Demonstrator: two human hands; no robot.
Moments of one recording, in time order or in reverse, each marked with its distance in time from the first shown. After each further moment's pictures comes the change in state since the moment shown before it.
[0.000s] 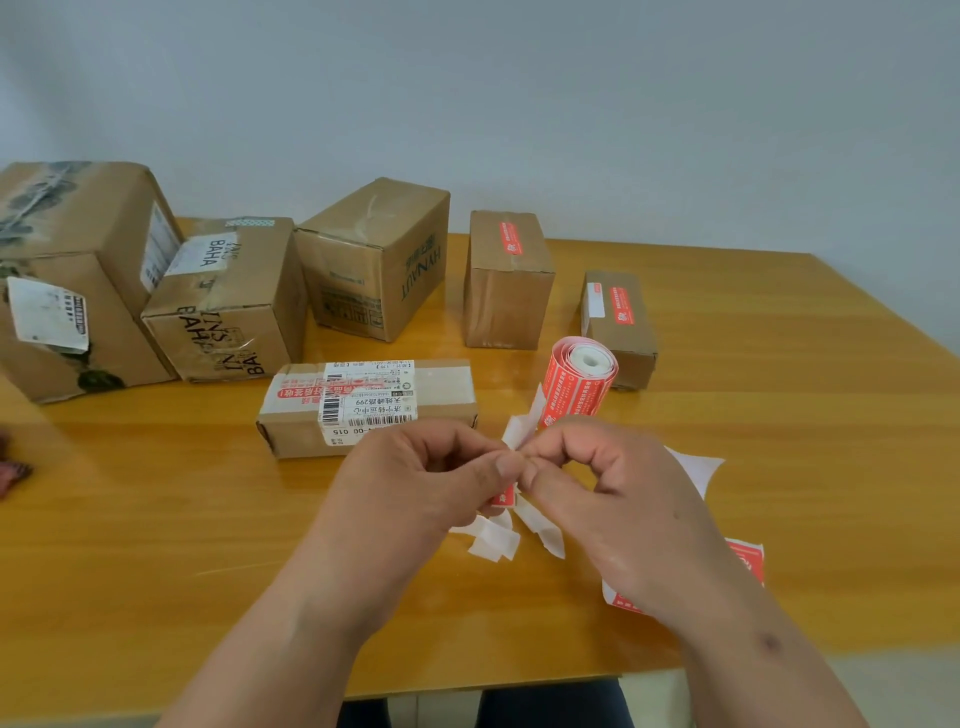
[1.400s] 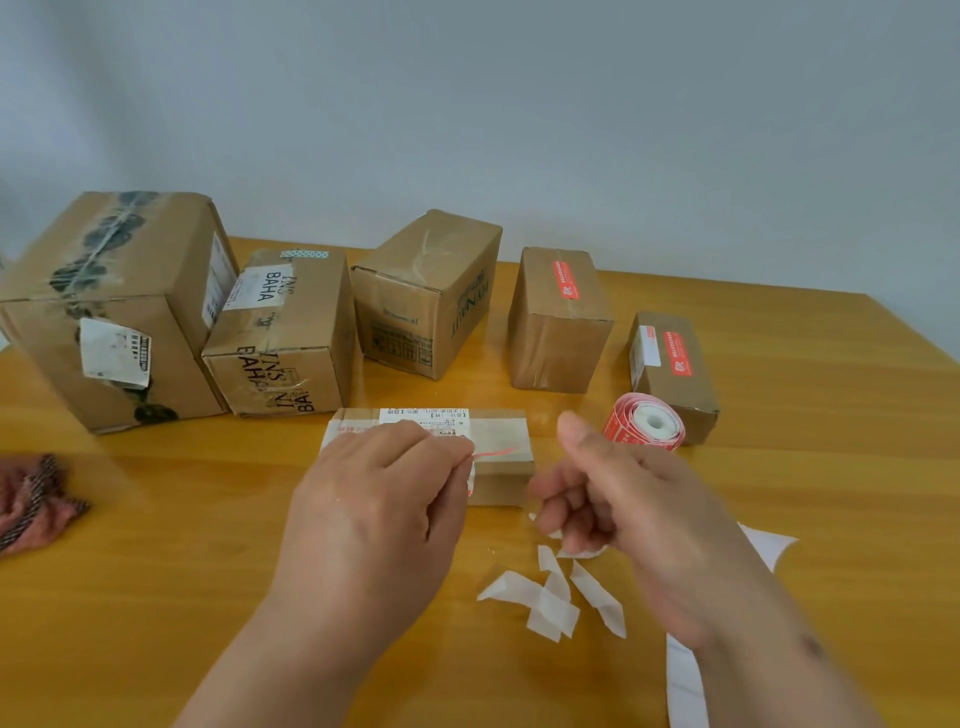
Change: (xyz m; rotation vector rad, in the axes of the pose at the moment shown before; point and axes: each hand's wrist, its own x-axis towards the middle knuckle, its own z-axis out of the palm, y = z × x) left_hand 0.021 -0.012 -0.055 0.957 0.474 0.684; right_hand 0.046 -0.024 0.013 0.335 -0.065 0.364
